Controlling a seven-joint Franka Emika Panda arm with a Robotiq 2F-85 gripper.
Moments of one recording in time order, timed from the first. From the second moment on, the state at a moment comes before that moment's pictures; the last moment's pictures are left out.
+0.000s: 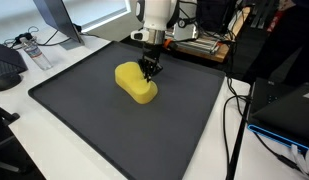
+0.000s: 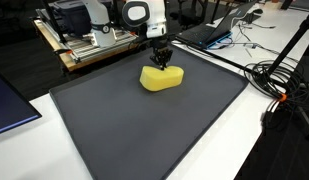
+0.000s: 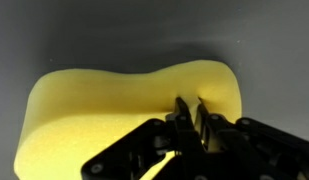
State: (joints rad) arm 0.15 0.35 -0.14 -2.45 -0.93 3.16 1.07
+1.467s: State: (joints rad) arm 0.15 0.33 -0.10 -2.44 -0.84 3.06 1.07
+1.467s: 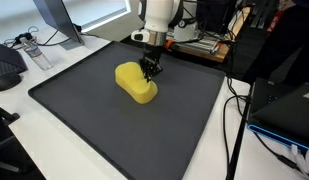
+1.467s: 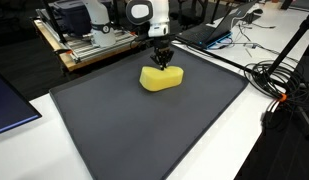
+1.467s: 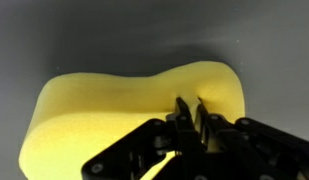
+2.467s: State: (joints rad) arm 0.13 0.23 0.00 -2.51 -0.70 2.86 0.97
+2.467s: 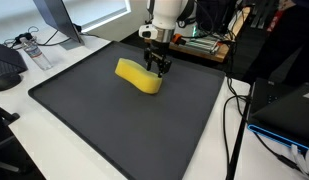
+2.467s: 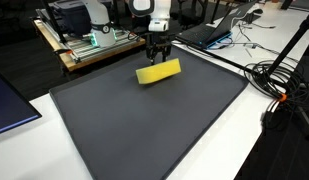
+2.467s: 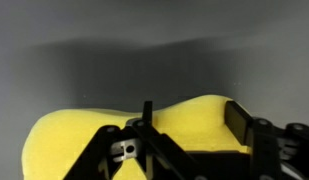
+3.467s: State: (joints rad) arm 0.16 -0.03 0.13 -2.47 -0.60 2.47 0.92
